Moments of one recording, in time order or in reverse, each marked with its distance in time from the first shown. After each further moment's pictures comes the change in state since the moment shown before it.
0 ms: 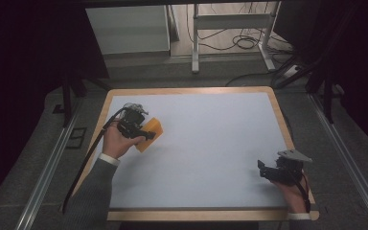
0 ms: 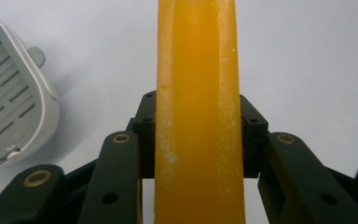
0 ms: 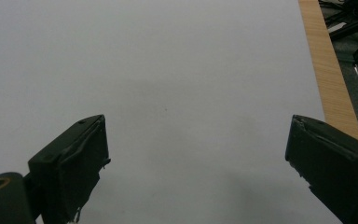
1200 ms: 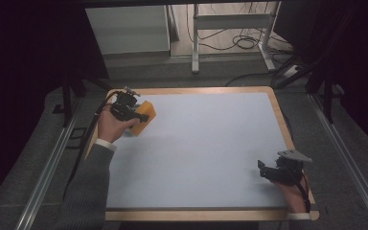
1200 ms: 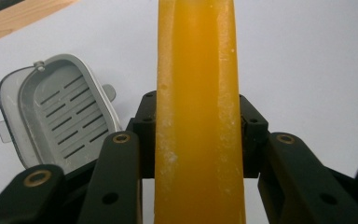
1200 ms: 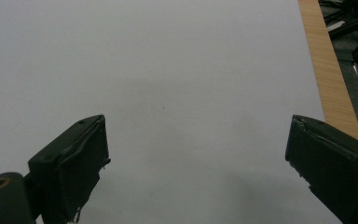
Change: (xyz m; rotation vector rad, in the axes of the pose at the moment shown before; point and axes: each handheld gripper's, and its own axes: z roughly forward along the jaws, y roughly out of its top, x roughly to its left) left arm 0.034 0.029 -0.021 -0.053 0.053 -0.076; right arm -0.001 -0.001 0.001 0.005 -0.004 -0.001
